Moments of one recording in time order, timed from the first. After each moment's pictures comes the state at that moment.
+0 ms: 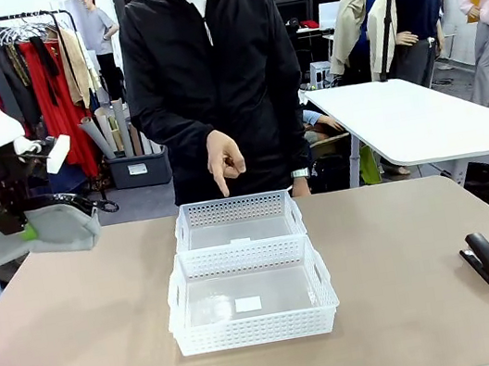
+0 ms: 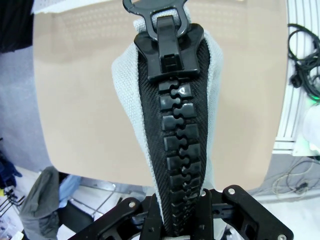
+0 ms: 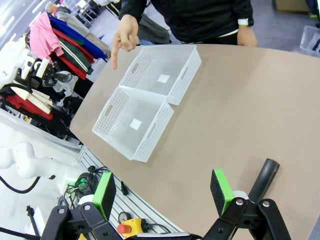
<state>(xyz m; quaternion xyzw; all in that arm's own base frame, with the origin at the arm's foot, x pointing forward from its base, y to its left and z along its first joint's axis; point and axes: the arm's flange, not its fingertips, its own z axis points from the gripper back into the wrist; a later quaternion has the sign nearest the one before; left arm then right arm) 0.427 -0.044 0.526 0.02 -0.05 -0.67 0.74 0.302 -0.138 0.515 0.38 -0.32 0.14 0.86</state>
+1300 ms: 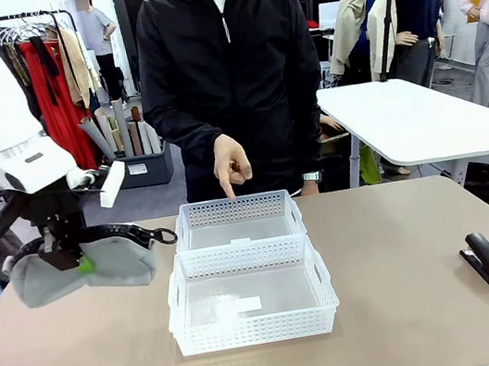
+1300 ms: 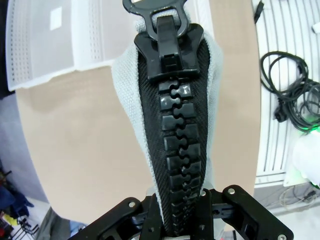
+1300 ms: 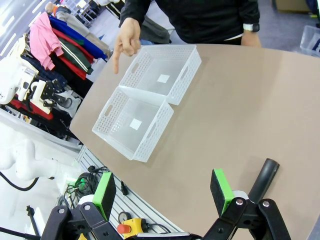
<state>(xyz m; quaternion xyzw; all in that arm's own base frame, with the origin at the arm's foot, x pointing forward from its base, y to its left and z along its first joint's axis) 0.367 -0.136 0.491 -0.01 -0.08 -0.71 0.70 0.302 -0.138 0.515 0.38 -0.32 0.14 0.86</state>
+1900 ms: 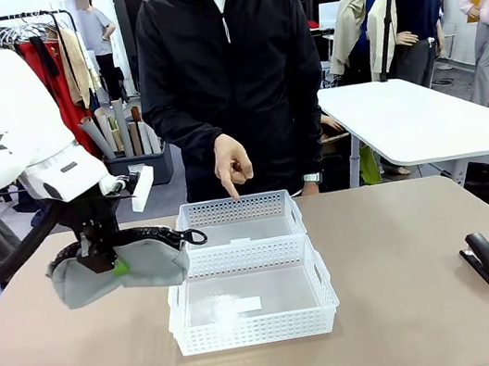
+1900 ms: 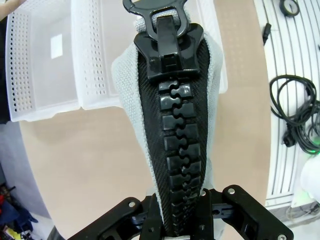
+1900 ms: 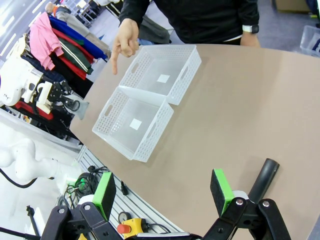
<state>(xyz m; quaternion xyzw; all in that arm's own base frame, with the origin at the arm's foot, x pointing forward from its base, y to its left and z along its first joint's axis) 0.381 -0.171 0.467 -0.03 -0.11 -0.72 0.68 0.302 -0.138 0.515 0.38 -0.32 0.14 0.86</state>
